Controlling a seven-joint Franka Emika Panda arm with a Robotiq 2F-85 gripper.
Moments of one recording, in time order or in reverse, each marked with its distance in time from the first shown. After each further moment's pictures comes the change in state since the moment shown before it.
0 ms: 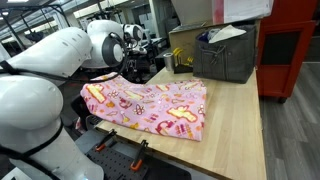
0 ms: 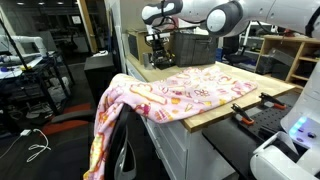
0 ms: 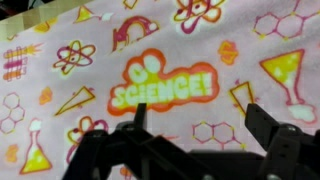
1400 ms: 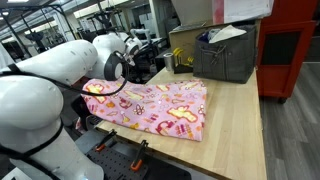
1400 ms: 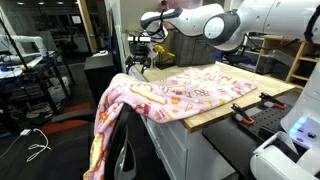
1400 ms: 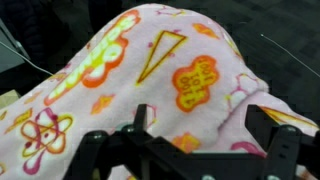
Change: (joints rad) arm 0.010 0.154 0.249 0.075 0.378 0.185 0.416
